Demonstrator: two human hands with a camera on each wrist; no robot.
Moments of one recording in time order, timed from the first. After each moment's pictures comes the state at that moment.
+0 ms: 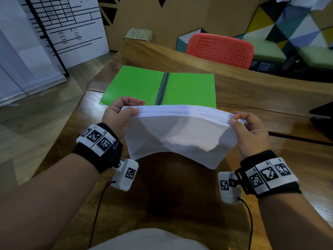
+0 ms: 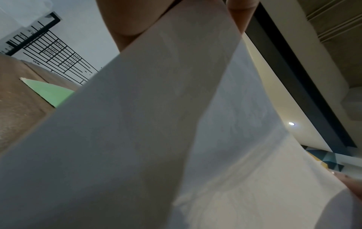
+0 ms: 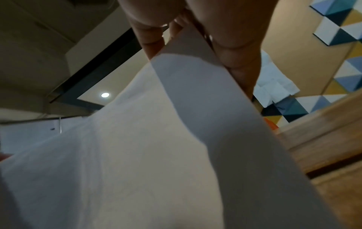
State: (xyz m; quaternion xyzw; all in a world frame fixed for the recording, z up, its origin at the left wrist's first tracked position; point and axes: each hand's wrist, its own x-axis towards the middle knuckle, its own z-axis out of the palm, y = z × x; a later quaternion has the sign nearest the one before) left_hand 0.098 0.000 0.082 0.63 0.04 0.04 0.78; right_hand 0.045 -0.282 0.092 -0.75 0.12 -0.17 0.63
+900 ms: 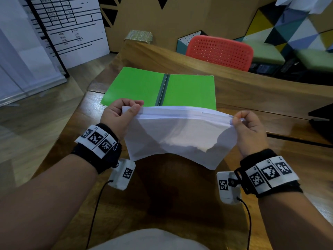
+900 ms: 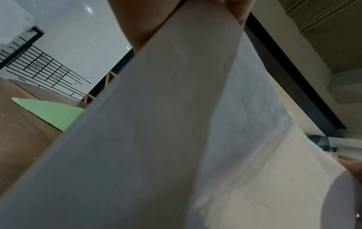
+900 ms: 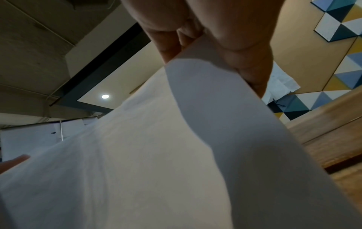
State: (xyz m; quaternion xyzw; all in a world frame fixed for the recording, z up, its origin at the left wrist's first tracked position) left_hand 0.094 0.005 0.076 0.67 0.01 0.09 0.74; right_hand 0.053 -0.283 0.093 -0.77 0.13 -0.15 0.61
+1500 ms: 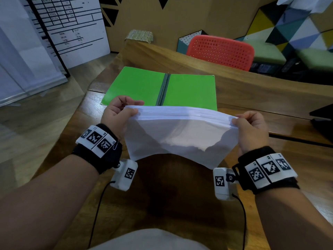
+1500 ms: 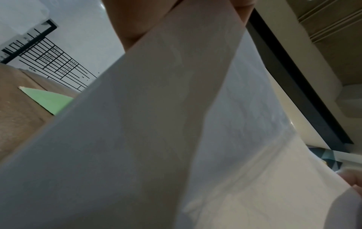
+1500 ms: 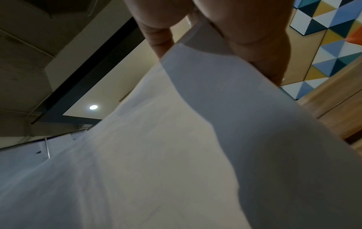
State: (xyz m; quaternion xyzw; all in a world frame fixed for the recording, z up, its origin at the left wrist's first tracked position) left_hand 0.096 0.003 0.081 0.61 0.02 0.07 0.79; right_hand 0.061 -0.280 0.092 -0.68 0.20 -0.19 0.67
